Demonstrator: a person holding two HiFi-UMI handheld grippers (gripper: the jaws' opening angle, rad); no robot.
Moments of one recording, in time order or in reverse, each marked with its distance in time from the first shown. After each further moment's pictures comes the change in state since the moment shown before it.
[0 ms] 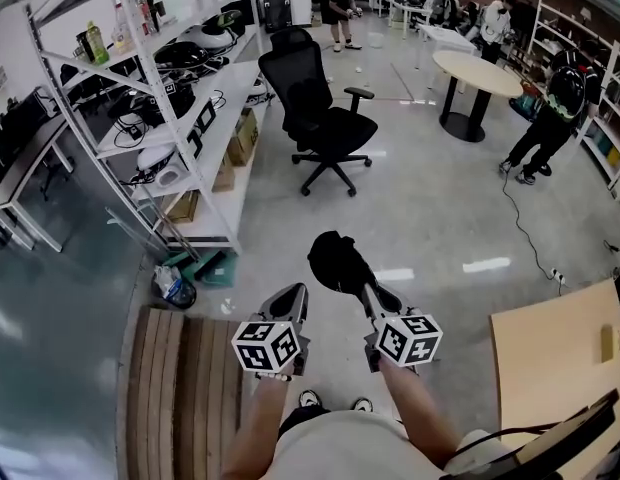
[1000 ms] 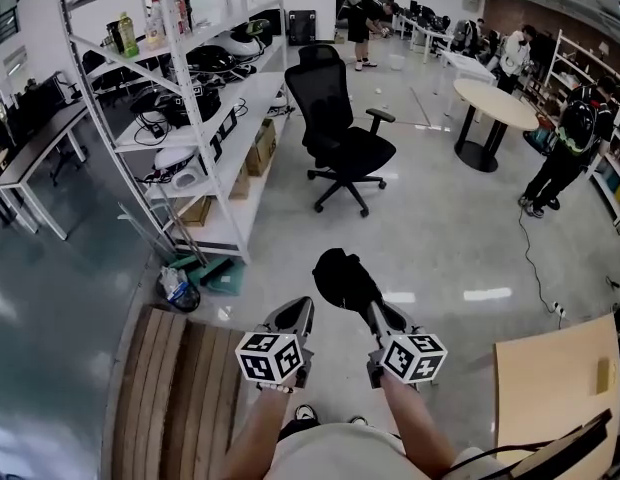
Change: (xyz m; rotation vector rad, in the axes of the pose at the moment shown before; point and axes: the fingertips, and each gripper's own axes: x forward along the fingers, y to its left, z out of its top) left arm -0.015 0.026 0.014 -0.031 -0.041 0.007; right arm 0.020 0.026 0.000 0.003 -0.001 0.042
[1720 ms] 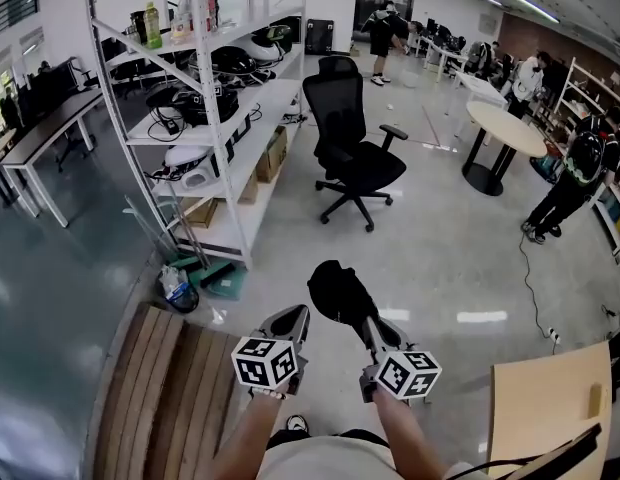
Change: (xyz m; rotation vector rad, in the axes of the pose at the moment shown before) left arm -0.015 0.037 0.013 -0.005 -0.014 0.027; right arm 0.022 0.034 -0.008 -0.002 0.008 0.041
